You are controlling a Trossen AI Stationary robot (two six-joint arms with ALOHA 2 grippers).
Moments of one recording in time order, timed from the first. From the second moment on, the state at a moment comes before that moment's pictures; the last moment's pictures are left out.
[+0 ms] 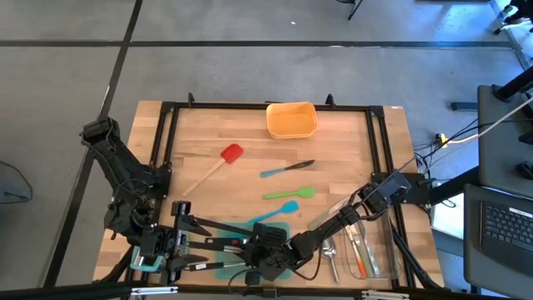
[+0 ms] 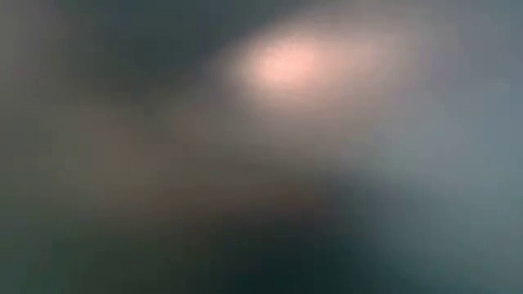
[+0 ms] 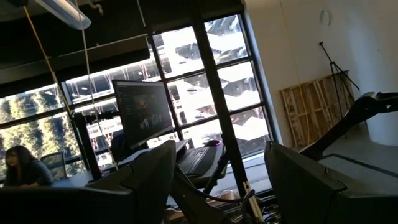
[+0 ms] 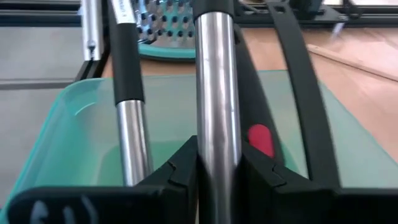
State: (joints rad) left arm -1.02 1.30 0.89 0.85 -0.84 0.57; right arm 0.60 2.39 1.66 0.18 0.64 0.32
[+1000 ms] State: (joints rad) left arm -1.02 1.30 0.89 0.85 -0.85 0.59; right arm 0.64 2.32 1.66 0.10 0.70 0.23
